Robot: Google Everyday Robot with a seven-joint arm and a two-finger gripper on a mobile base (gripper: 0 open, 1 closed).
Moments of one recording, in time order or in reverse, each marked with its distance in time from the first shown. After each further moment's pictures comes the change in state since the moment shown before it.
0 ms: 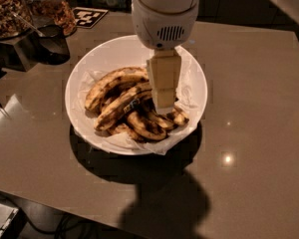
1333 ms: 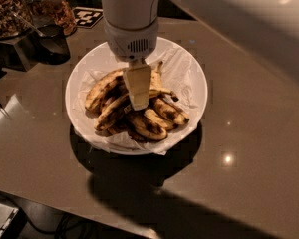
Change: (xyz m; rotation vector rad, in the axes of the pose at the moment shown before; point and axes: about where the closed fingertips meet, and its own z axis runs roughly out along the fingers) arm -0.036 -0.011 0.056 -0.135 0.000 -0.129
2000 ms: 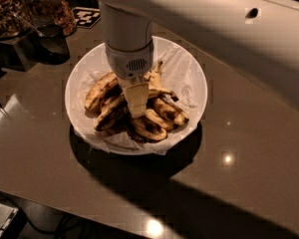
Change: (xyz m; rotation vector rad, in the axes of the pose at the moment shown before) arm -0.001 0.011 0.045 -0.102 0.006 -0.015
